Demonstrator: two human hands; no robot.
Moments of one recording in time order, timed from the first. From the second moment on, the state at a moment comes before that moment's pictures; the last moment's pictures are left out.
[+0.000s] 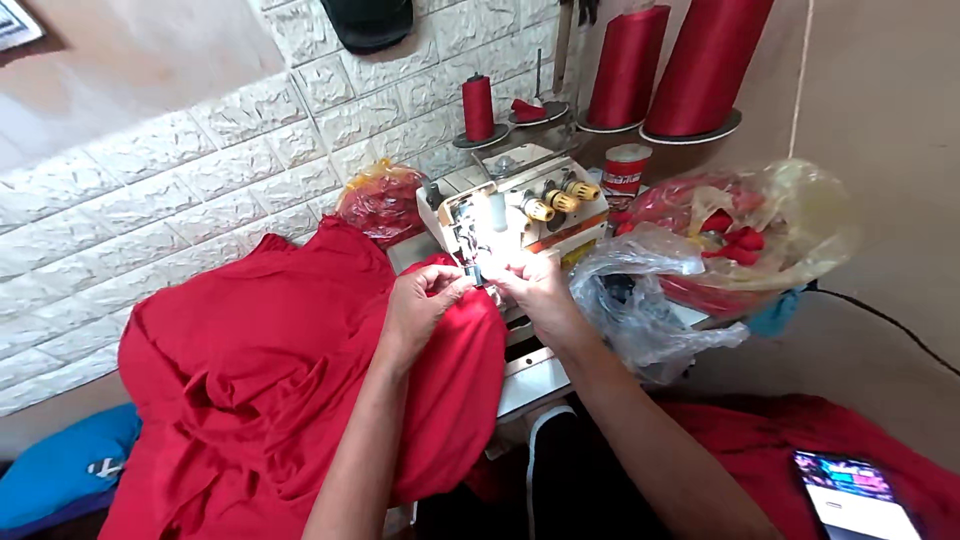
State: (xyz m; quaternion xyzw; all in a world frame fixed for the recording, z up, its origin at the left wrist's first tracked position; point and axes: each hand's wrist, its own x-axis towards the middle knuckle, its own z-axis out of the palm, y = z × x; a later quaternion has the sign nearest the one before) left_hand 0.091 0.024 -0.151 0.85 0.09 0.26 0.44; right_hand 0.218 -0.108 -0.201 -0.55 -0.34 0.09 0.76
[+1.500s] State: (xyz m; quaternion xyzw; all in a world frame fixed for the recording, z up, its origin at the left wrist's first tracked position) left_hand 0.074 0.028 -0.157 0.89 0.11 0.35 0.26; right_hand 0.181 -0.162 -0.244 -0.66 -0.38 0.04 0.64
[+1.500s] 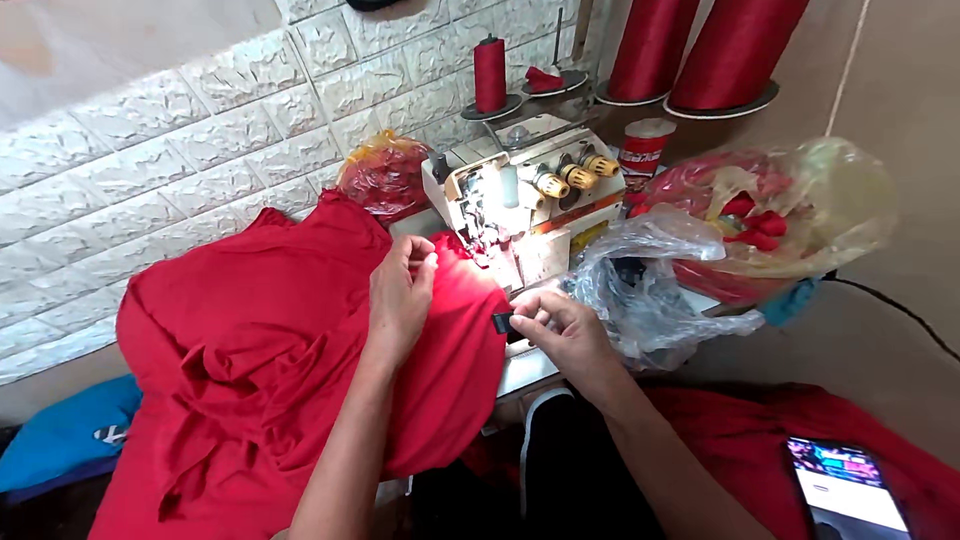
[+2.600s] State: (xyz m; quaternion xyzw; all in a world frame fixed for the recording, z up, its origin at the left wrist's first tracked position) left_hand 0.093 0.018 -0.201 0.91 0.03 0.39 0.10; right_hand 0.221 -0.111 -0.210 -0.65 -0.38 0.01 0.65
